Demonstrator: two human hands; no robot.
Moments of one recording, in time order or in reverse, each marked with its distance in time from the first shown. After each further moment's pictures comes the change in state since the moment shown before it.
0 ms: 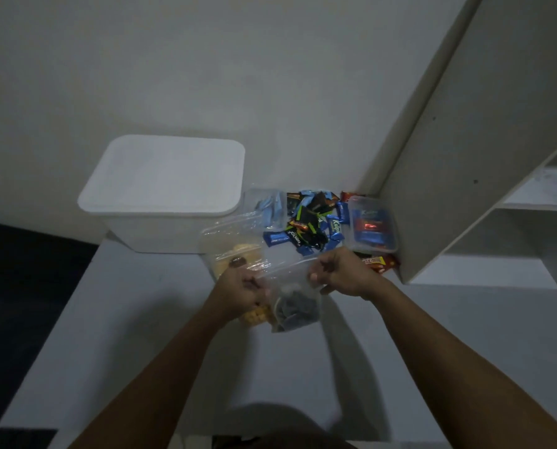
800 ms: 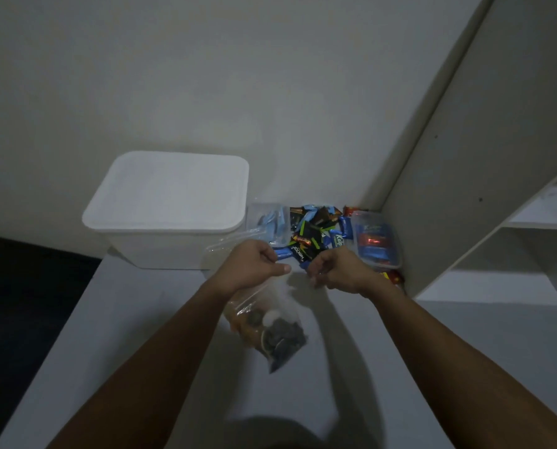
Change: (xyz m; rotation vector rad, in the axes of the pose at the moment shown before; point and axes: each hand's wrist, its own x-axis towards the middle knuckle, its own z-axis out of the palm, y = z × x) left_hand 0.042 0.066 -0.021 0.214 0.024 0.067; right_hand 0.029 -0.016 -0.015 -0.094 0.043 0.037
